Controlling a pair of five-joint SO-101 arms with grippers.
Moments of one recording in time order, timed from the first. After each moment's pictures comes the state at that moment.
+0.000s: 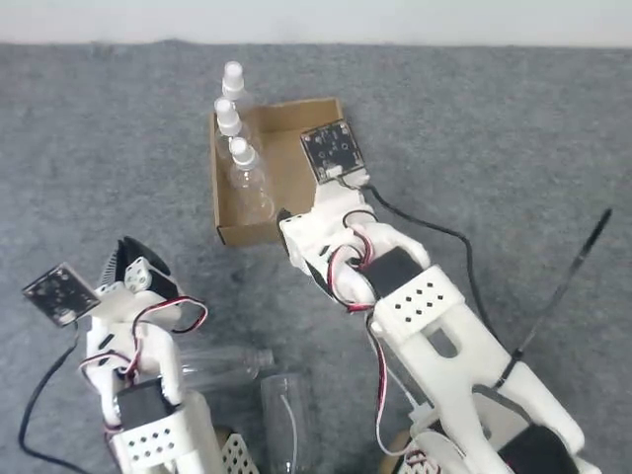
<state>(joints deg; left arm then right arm) -25.1 -103.5 96.7 40.6 27.7 -38.8 -27.1 36.5 40.8 -11.0</state>
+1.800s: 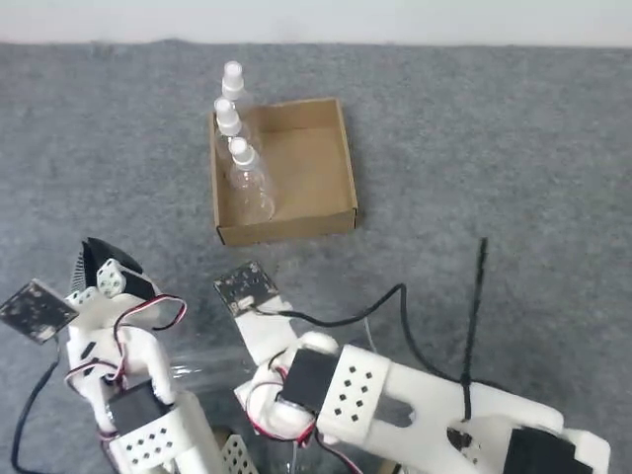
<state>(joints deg) -31.9 -103.5 97.0 35.1 27.7 -74.7 -27.2 40.8 70.2 -40.0</state>
